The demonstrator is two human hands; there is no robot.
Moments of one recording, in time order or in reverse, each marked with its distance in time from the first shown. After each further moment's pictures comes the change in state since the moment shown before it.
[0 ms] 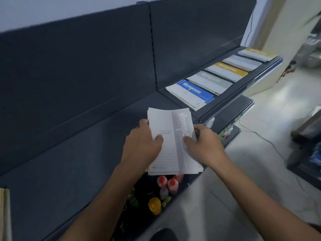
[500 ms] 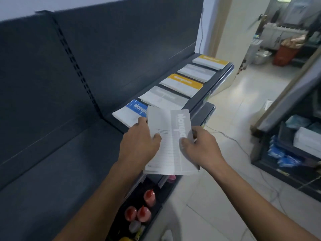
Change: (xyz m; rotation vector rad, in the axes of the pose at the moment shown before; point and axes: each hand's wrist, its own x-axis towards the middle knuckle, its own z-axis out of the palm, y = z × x) left_hand 0.157 0.156 0.101 0.022 -0.124 0.147; right_hand 0.143 0.086 -0.113 0.030 0.165 0.181
